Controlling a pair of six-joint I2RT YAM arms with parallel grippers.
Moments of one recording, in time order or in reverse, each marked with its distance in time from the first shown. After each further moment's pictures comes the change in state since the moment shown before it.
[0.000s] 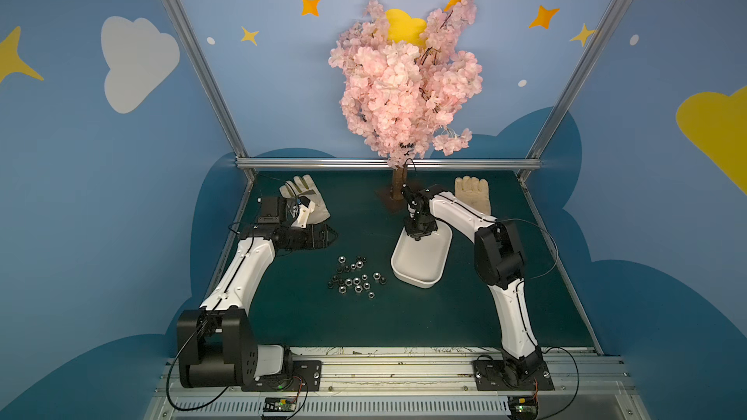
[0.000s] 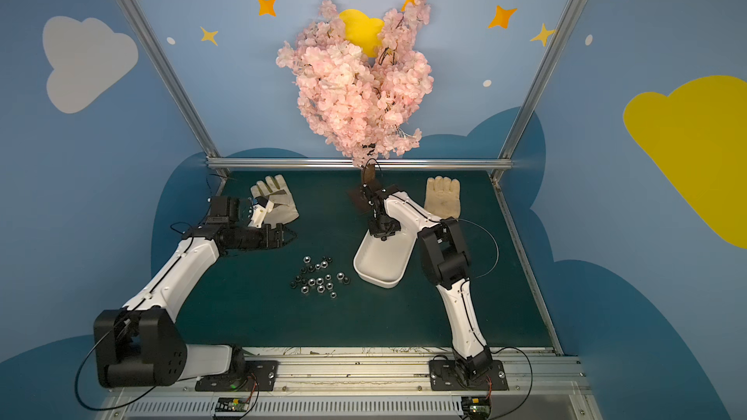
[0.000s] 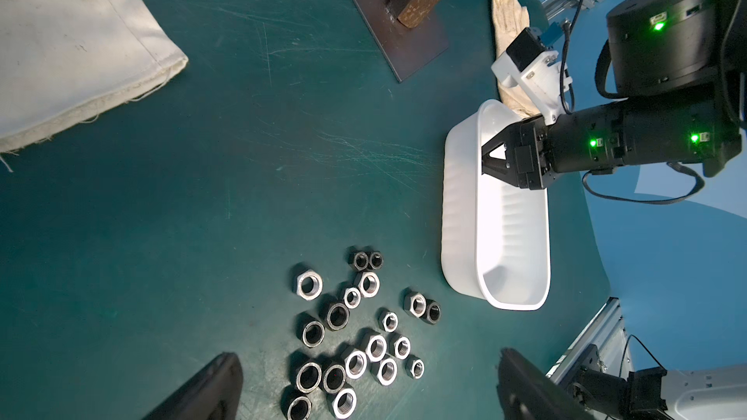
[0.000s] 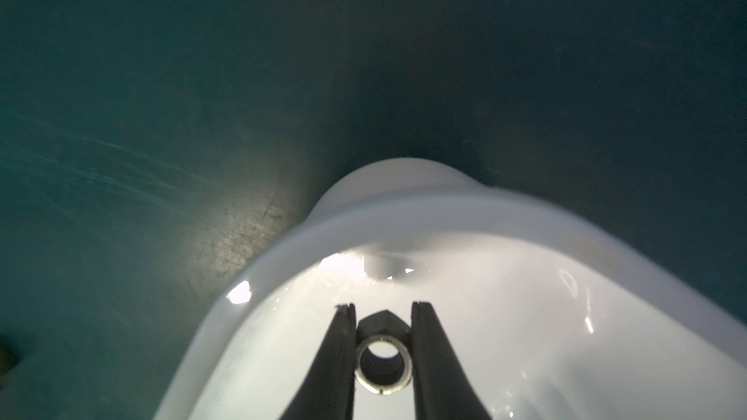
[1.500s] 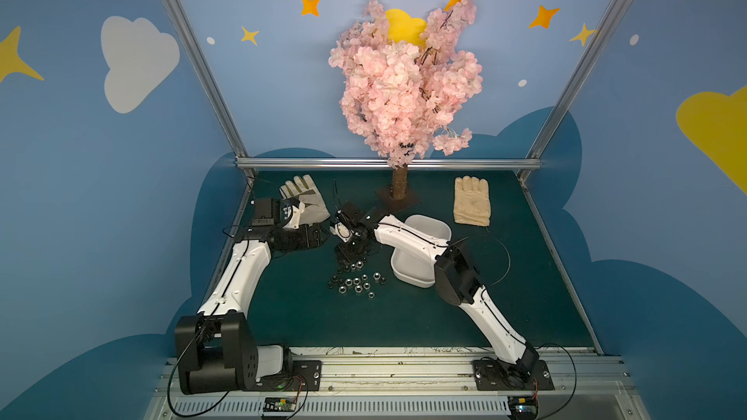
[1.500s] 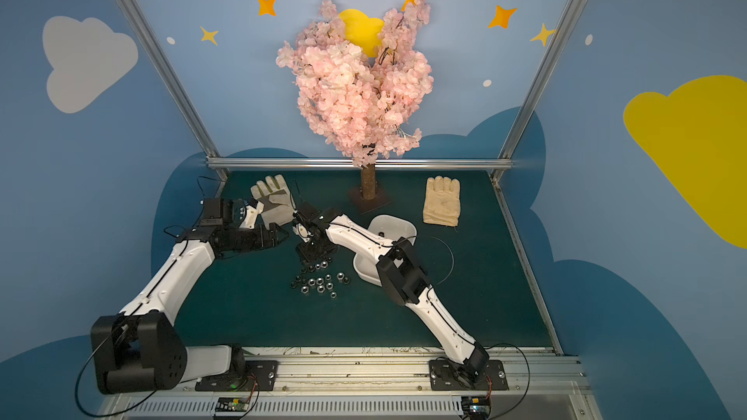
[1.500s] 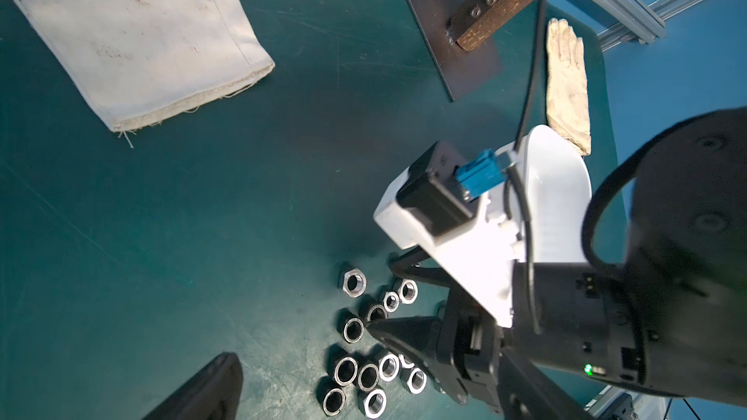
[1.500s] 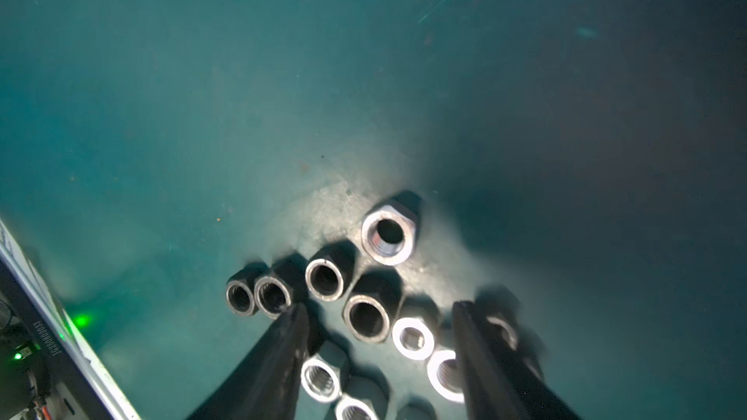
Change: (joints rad) left arm 0.047 -0.026 -0.019 0.002 -0.103 -0.046; right arm 0.393 0.225 0.352 0.060 -0.308 -0.111
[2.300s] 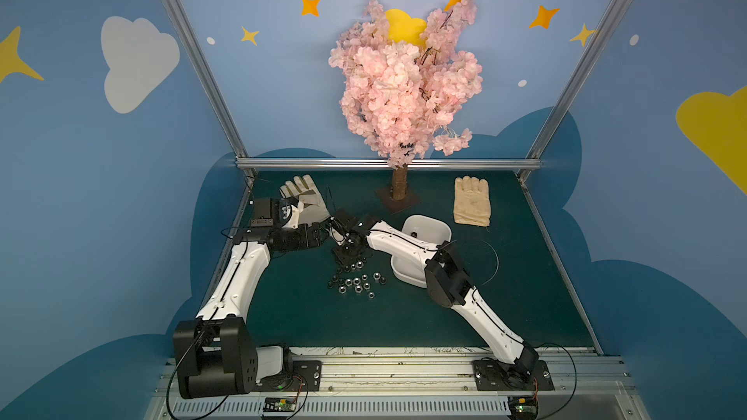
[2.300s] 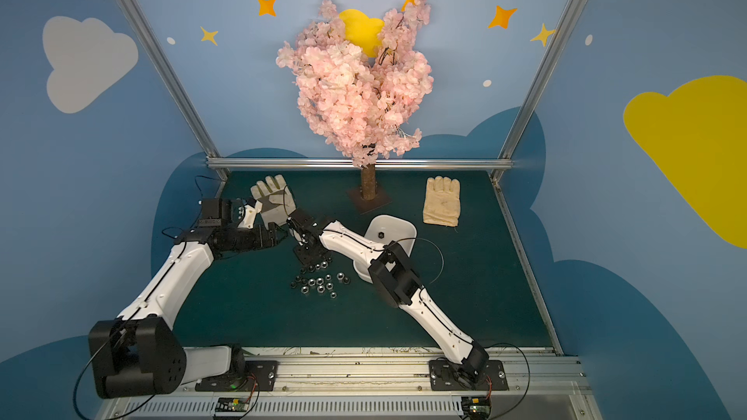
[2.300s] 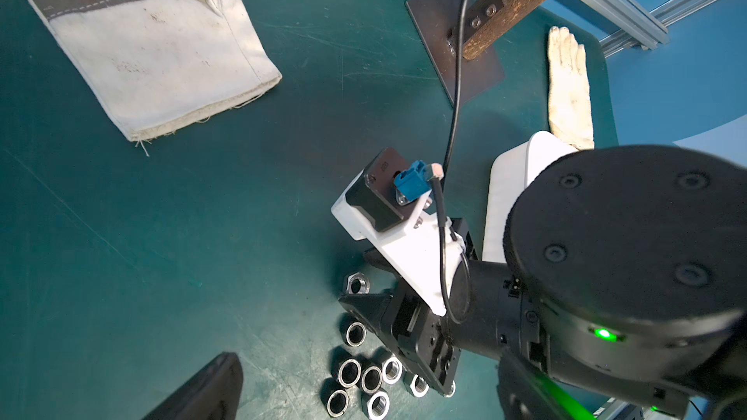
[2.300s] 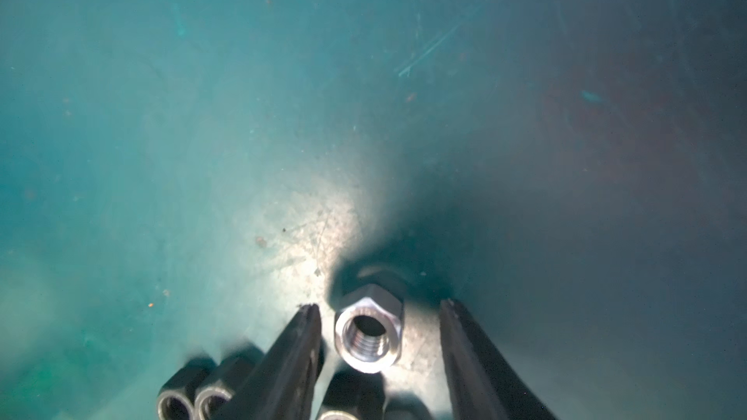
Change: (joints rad) left arm 0.000 -0.021 0.000 0.003 -0.014 0.000; right arm 0.024 0.086 0.068 0.058 0.140 0.010
